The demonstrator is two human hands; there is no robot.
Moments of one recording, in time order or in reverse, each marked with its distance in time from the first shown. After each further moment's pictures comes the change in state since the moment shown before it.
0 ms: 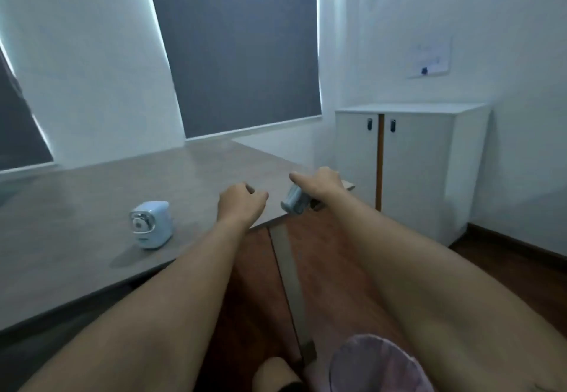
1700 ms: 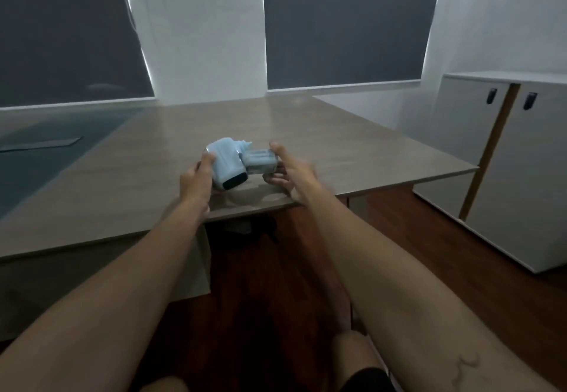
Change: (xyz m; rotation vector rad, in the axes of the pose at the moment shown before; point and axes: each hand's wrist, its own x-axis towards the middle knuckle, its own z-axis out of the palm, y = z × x) left_hand 0.058 -0.226 -0.106 -0.798 0.416 -0.352; right_hand 0.008 -0.084 0.248 1.064 -0.530 0.083
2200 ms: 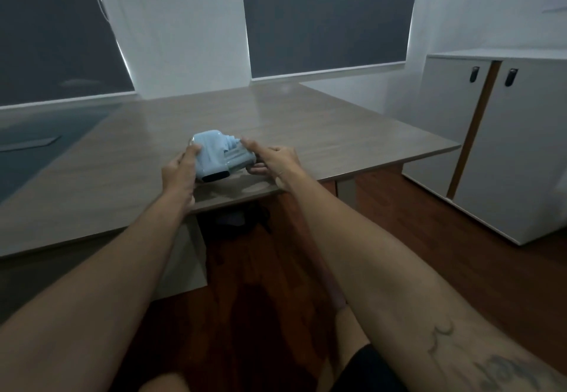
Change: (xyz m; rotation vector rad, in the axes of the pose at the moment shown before) left_hand 0.001 -0.003 0.004 -0.072 -0.038 0.023; right_hand 0.003 0.006 -0.002 -0.127 -0.015 -0.039
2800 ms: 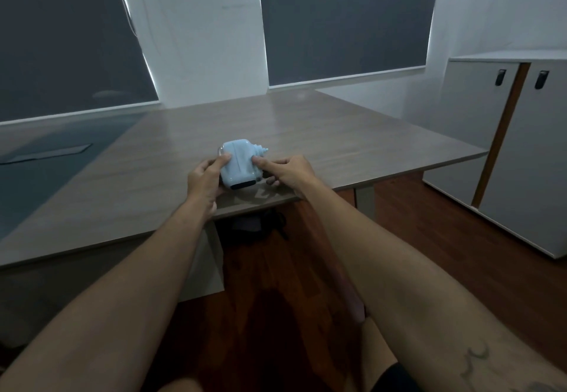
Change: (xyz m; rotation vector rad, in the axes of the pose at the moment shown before) left_hand -0.001 -0.001 -0.001 -0.001 -0.113 -0.002; right_hand -0.003 0.005 -0.001 -0.405 -0.064 -0.068
